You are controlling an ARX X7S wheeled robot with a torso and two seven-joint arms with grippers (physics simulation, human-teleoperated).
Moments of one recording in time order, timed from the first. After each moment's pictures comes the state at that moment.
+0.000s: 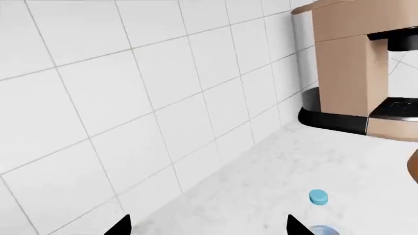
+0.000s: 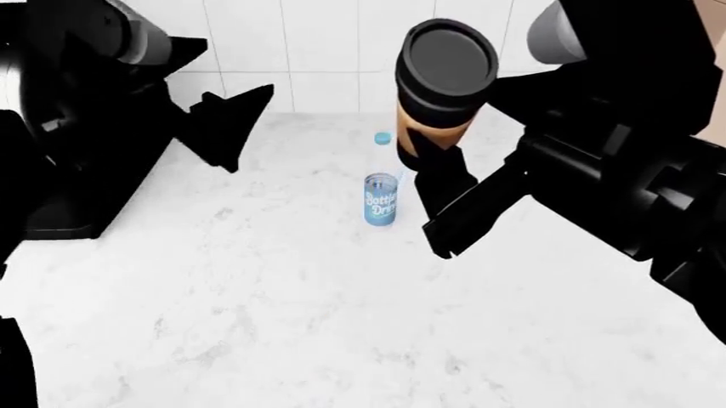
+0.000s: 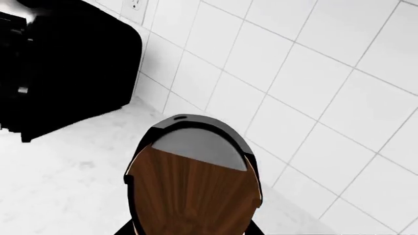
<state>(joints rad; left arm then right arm) -1.11 -0.50 0.09 0.25 -0.46 -1.14 0.59 1.52 0.71 -0.49 -0.49 2.00 1.28 0.95</state>
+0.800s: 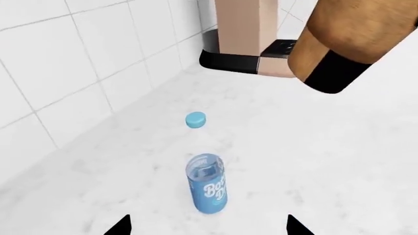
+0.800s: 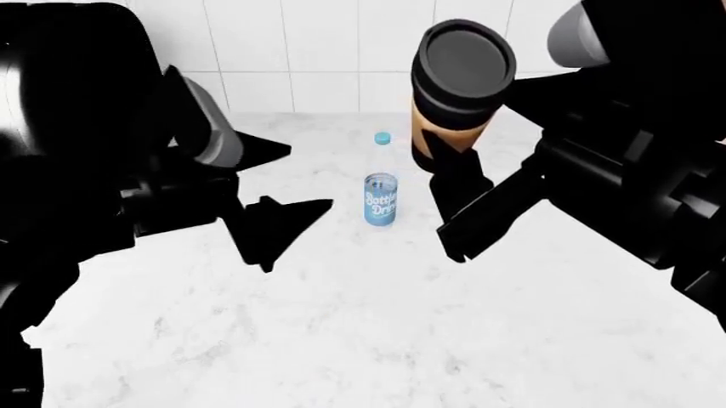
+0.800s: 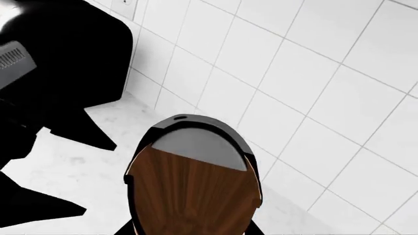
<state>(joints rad) -1.02 -0.52 0.24 0.25 -0.57 -1.17 0.77 1.54 0.76 -0.52 -0.51 2.05 1.26 0.99</state>
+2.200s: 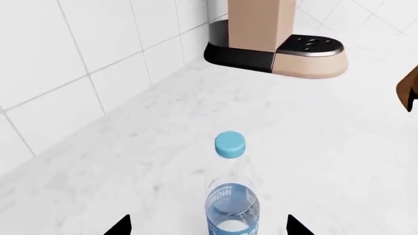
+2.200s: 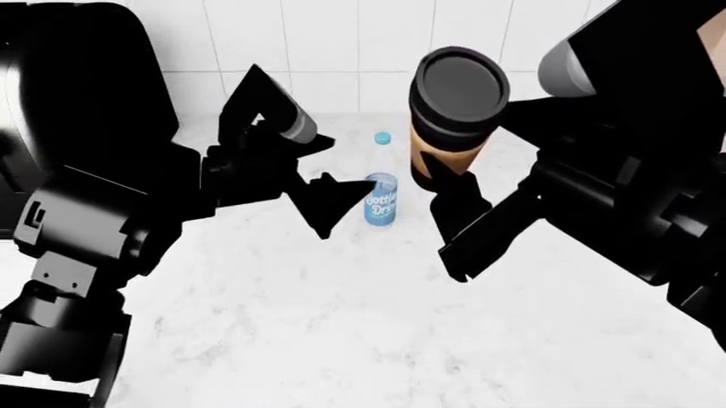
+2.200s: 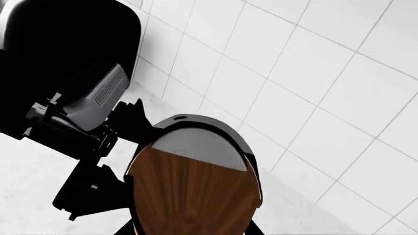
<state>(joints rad) -1.13 -0.34 0.42 -0.17 -0.43 -0.92 0.78 1.51 0.79 -0.54 -0.54 2.03 1.24 0.93</state>
